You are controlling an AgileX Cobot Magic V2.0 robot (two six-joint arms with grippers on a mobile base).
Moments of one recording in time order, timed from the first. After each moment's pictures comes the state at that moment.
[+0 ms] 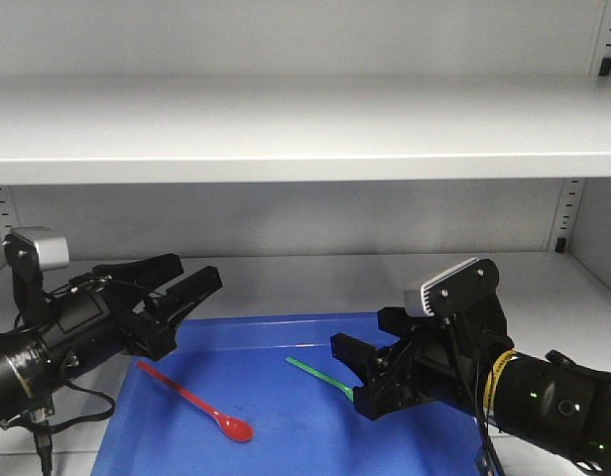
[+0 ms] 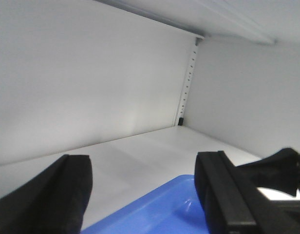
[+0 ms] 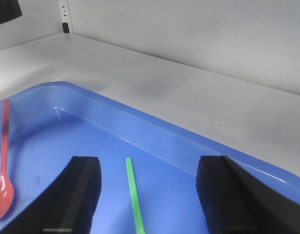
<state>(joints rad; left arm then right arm) -0.21 1.55 -0.88 0.78 -0.91 -0.88 0.35 1.50 -0.88 -0.91 -0.43 0.81</state>
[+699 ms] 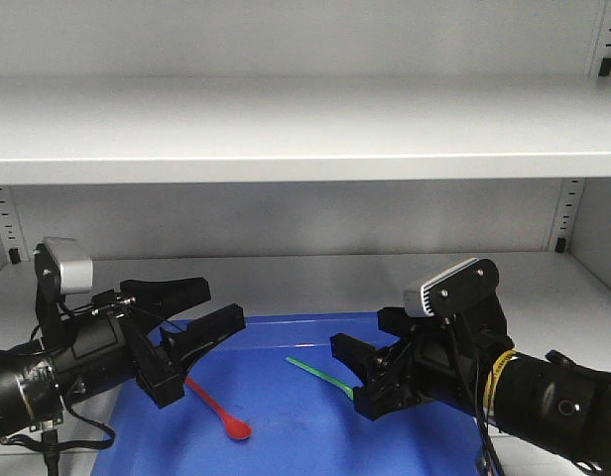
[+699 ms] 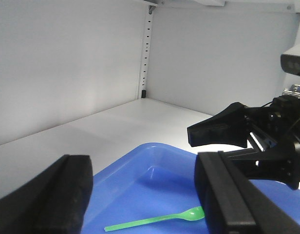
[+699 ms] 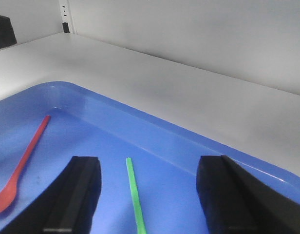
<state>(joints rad) -0.21 1.55 -0.88 0.98 -0.96 -0.91 0.35 1.50 -0.88 -0.91 -0.43 0.81</state>
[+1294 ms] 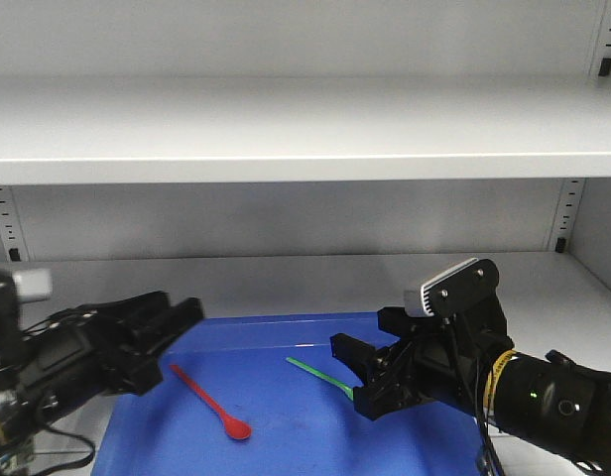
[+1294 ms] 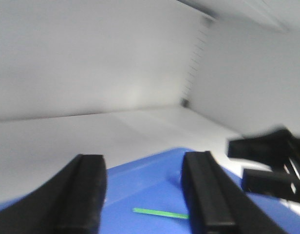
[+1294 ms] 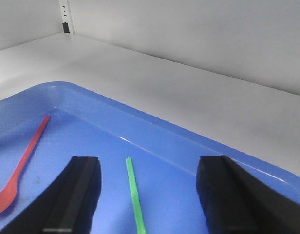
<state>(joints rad) -0.24 1.41 -0.71 0.68 -0.79 -0.89 0.35 1.50 -0.88 -0.91 -0.43 0.81</state>
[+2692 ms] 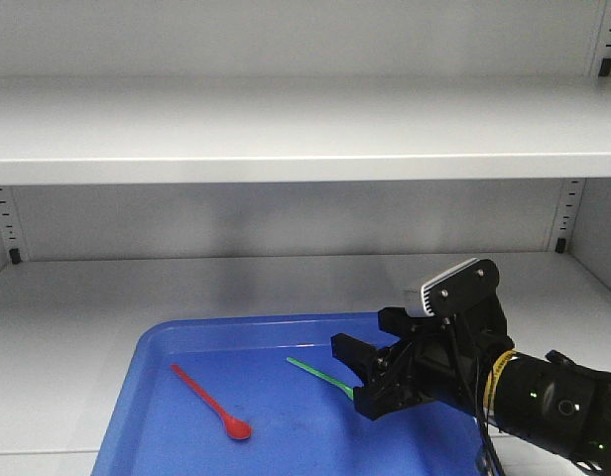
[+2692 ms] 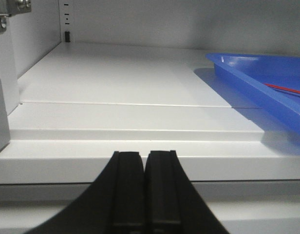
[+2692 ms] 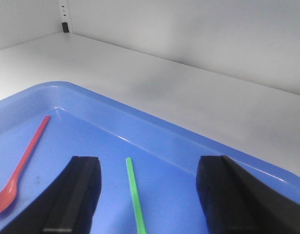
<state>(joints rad) -0.09 -0.01 0.03 -0.01 0.13 -0.11 0.35 1.50 -0.88 -0.91 -0.43 0.81</state>
